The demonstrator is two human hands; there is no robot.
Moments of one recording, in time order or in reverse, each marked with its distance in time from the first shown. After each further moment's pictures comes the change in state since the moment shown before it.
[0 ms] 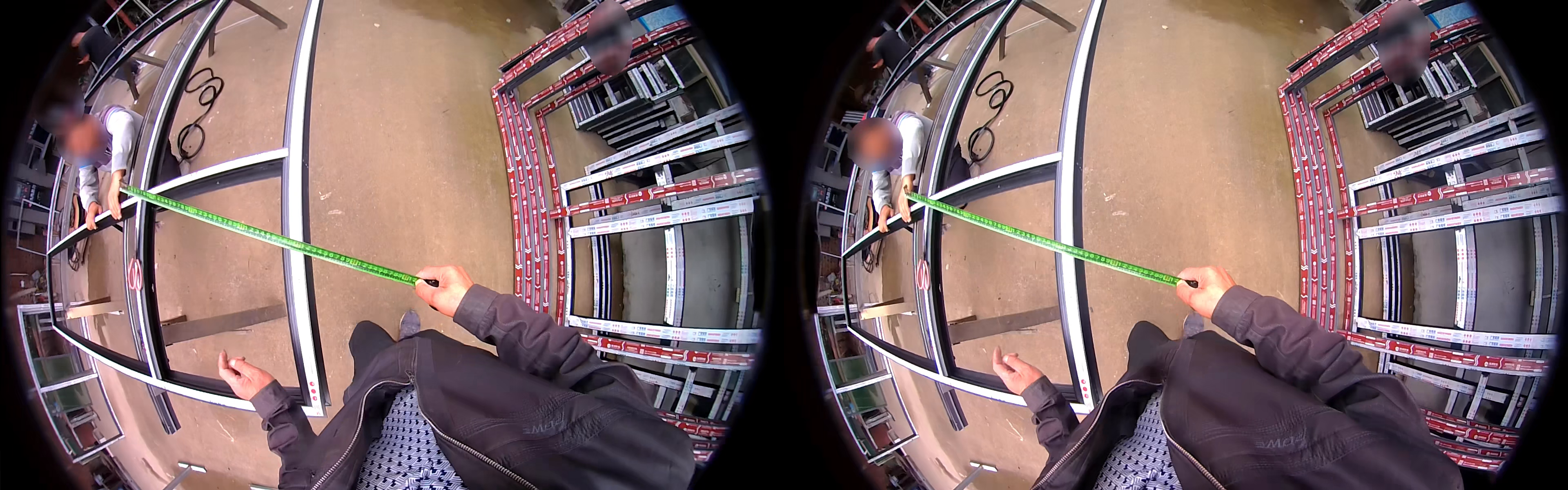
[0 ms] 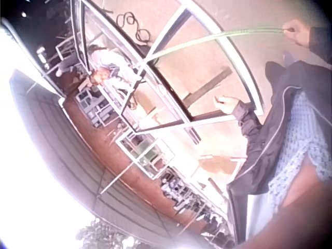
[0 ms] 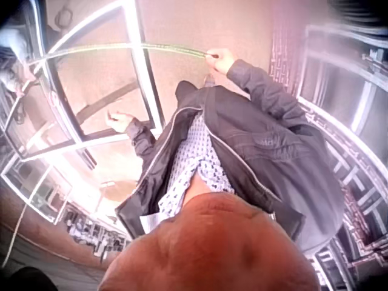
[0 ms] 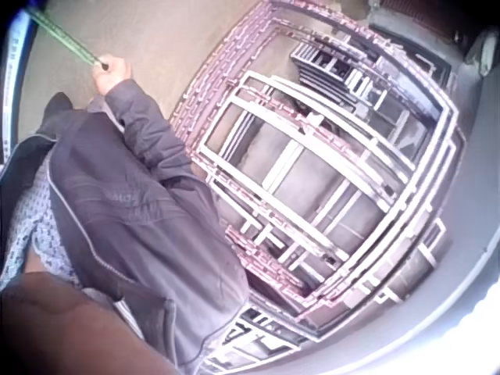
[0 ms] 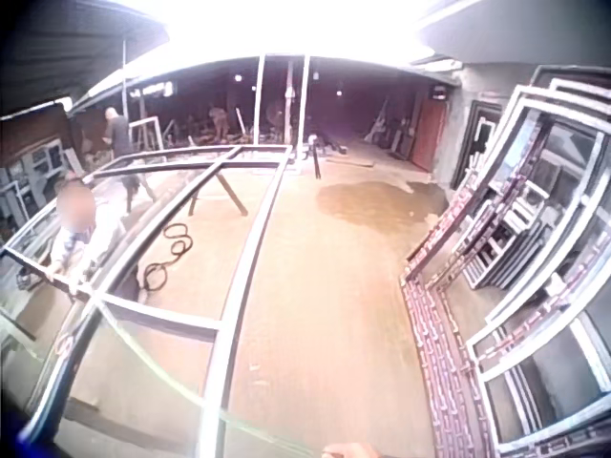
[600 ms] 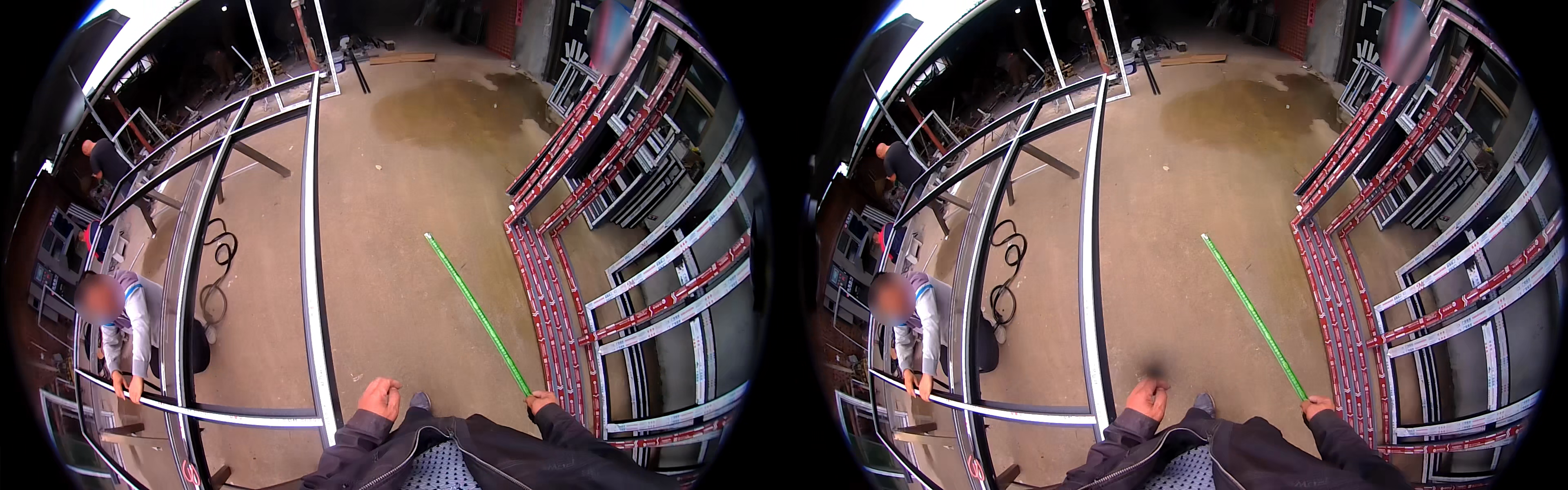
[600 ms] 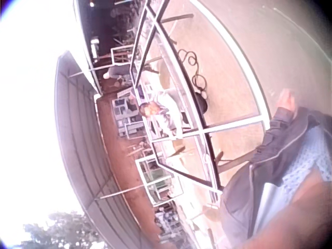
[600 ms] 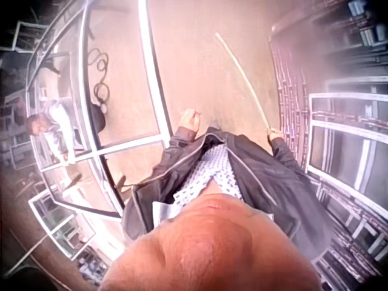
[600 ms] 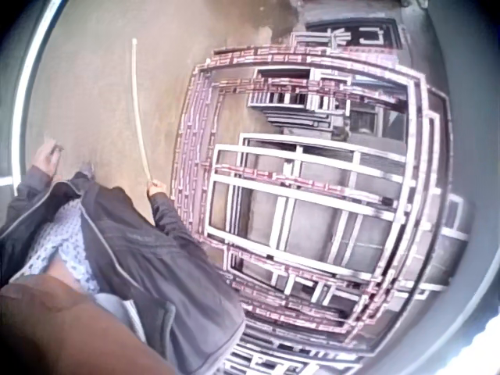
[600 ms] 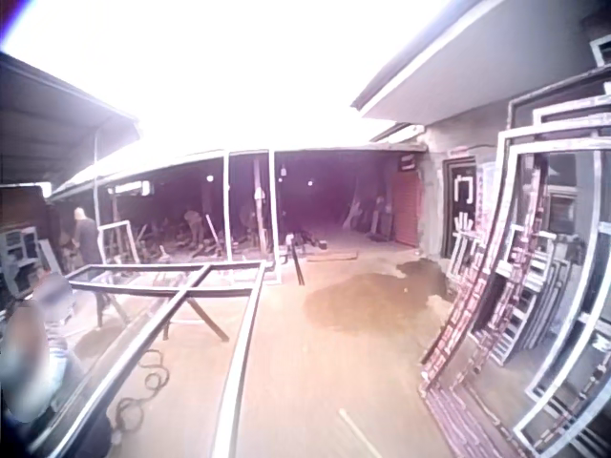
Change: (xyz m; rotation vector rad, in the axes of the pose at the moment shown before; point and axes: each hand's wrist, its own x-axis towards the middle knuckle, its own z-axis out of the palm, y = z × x) left_hand 0.063 0.311 0.432 -0.228 -1.089 0.643; right_hand 0.200 0.180 -0.216 0.370 0.626 0.473
